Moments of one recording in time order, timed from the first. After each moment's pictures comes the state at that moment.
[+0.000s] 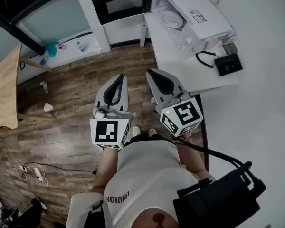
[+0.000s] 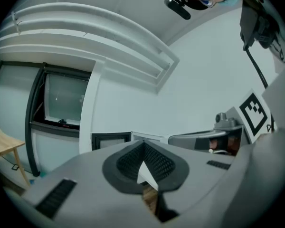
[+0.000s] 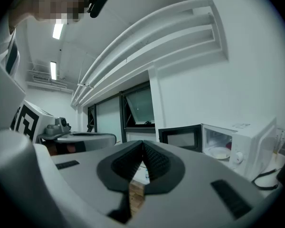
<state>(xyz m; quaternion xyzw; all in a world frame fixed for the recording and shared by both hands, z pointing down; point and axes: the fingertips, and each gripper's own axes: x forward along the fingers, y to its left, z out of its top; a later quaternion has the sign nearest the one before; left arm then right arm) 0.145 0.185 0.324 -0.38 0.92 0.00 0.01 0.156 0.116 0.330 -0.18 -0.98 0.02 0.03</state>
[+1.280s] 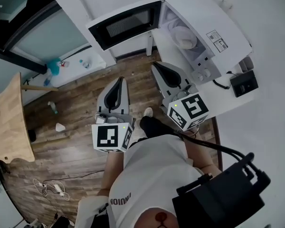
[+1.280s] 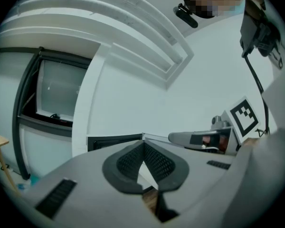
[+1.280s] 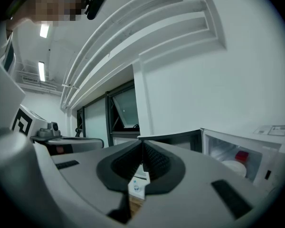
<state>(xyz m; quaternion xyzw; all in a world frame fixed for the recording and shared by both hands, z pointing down) -0.052 0.147 0.325 -0.39 0.92 0.01 -0.01 -0.050 0.053 0.323 -0.16 -0.99 0.04 0.02</state>
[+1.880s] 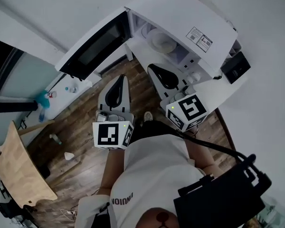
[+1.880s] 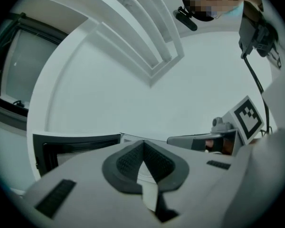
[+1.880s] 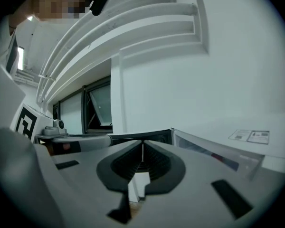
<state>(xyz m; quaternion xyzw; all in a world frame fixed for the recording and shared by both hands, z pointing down) -0.119 0.043 0.334 -0.52 0.85 0.02 -0.01 -0.091 -0.029 0.340 -0.03 -1.00 0.05 0.04</state>
